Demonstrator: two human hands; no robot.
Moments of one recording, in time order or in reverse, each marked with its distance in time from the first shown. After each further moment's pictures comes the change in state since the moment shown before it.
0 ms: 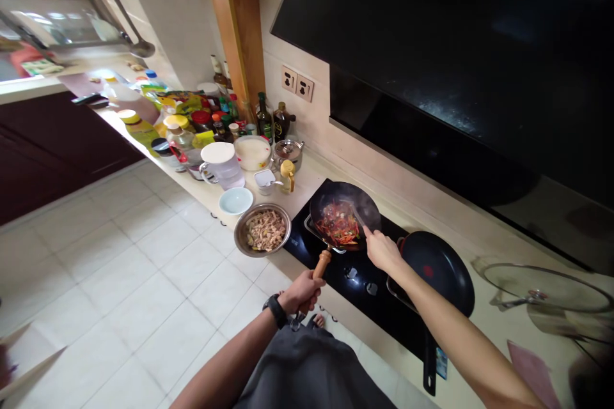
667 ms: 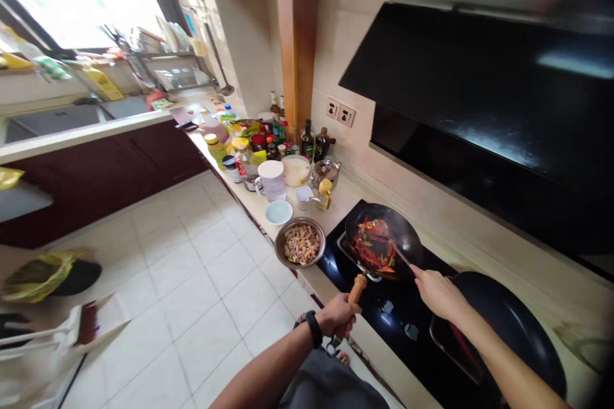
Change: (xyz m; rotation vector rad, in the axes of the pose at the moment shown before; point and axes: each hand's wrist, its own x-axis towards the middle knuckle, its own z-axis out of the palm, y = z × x) left_hand 0.000 0.005 0.000 -0.013 -0.011 -0.015; right_hand -0.010 0.028 -0.001 0.075 -0.039 -0.058
